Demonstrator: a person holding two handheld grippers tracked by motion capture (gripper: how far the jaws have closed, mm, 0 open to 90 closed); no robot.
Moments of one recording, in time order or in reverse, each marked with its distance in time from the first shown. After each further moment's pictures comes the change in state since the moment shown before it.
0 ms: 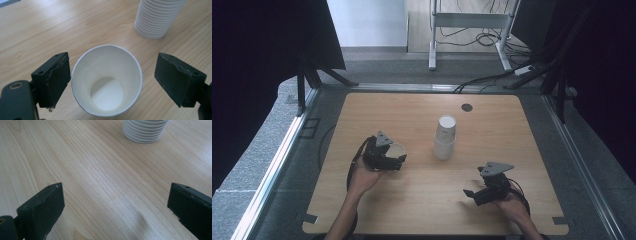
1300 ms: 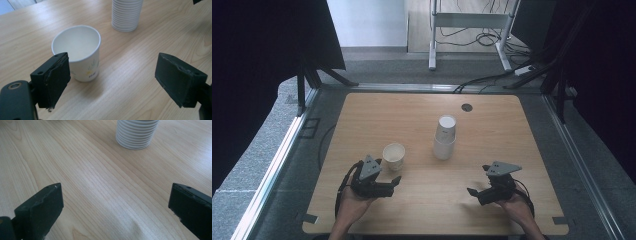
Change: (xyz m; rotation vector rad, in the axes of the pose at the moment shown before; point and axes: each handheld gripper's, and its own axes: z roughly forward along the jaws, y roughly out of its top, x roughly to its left) left arm -0.037 -0.053 -0.055 -0.117 -0.029 0.014; right arm -0.002 -0.001 -0.015 -0.052 -0.031 0.020
